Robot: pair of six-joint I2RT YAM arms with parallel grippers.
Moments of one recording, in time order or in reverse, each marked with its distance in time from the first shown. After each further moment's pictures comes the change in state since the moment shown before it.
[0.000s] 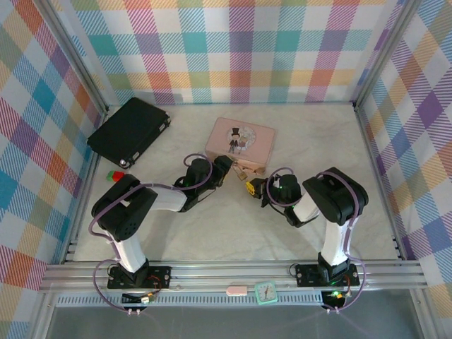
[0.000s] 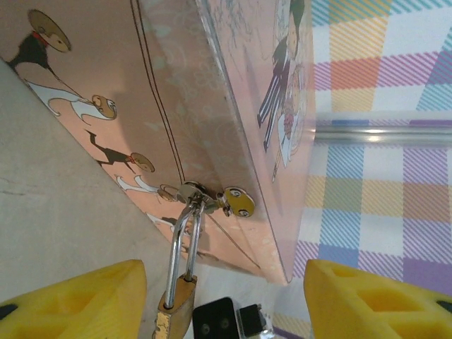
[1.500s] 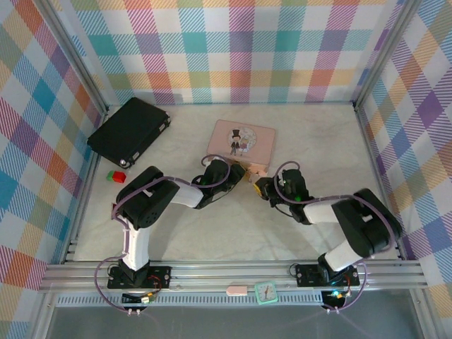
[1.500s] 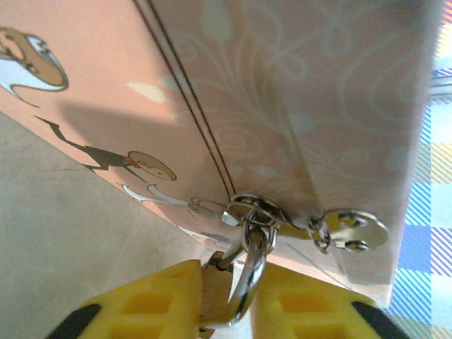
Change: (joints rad) left arm -0.080 0.209 0.167 -0.046 -0.023 0.096; right arm -0.011 -0.397 0.012 -0.581 0.095 -0.342
